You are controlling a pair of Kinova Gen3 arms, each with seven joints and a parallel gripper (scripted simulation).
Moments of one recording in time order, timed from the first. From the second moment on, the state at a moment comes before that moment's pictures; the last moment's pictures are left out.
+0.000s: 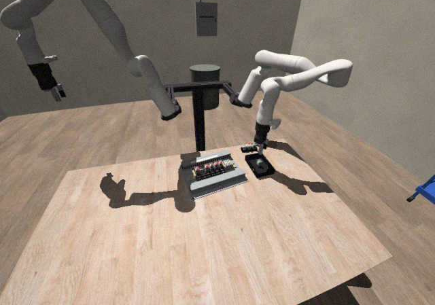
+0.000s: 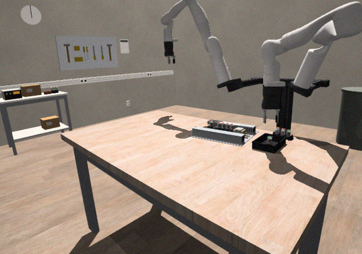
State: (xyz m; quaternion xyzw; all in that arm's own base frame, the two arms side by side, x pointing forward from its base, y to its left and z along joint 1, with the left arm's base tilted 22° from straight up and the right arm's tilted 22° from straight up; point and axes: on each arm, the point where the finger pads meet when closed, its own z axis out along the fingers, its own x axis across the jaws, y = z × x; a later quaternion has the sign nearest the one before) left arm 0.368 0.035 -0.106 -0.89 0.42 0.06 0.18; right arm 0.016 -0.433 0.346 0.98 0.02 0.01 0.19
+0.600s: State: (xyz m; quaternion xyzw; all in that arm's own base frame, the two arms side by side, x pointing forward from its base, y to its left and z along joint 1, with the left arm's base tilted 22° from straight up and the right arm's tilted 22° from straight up) left arm 0.368 0.035 -0.106 -0.91 0.37 0.05 0.18; right arm 0.016 -0.433 0.346 0.98 0.02 0.01 0.19
